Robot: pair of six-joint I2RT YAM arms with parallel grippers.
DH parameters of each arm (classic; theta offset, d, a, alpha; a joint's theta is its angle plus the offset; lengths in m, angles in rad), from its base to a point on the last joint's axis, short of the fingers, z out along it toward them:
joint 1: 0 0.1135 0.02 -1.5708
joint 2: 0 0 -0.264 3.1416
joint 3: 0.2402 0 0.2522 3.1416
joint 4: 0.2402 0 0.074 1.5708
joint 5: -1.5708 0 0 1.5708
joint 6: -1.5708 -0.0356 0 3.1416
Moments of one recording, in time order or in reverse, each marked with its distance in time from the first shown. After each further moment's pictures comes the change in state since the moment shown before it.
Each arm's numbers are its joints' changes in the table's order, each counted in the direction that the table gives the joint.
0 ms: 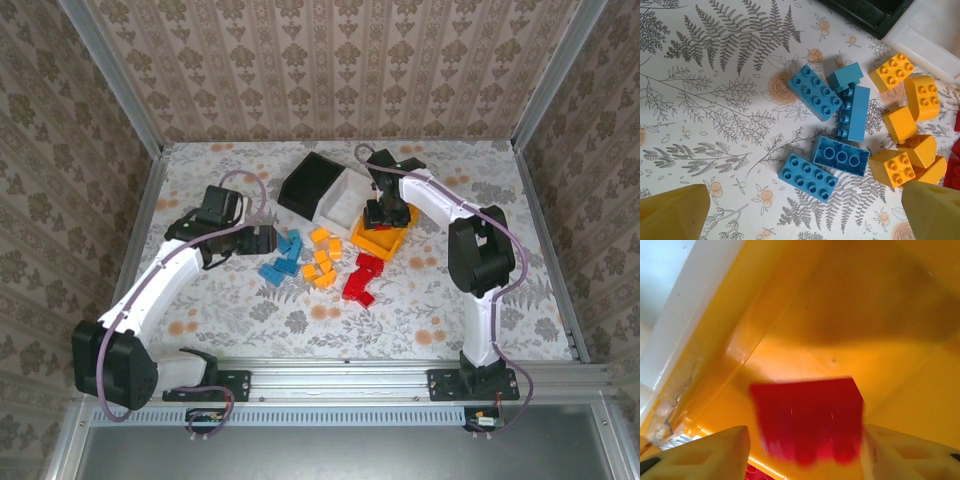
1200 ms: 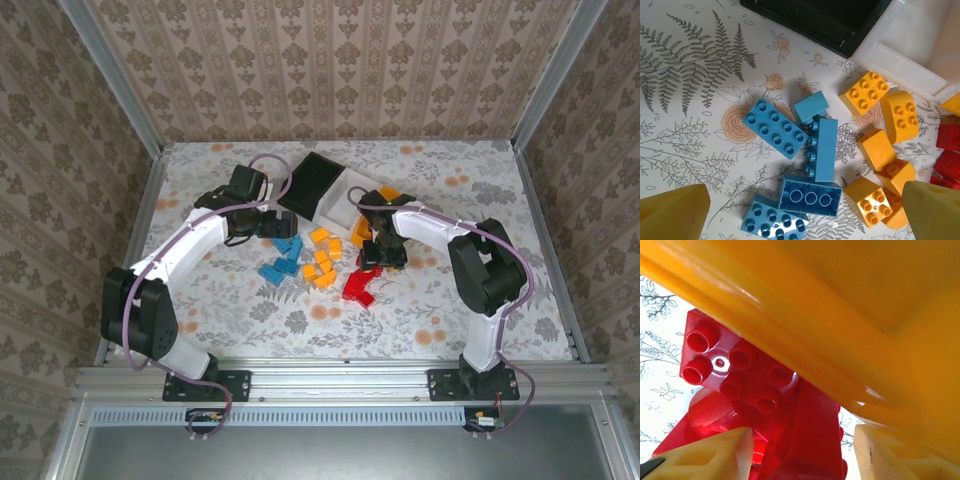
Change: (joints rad) left arm -0.061 0.271 0.190 -0.022 -0.048 -0.012; right arm 0.117 -0.161 -0.389 -0.090 0.076 -0.145
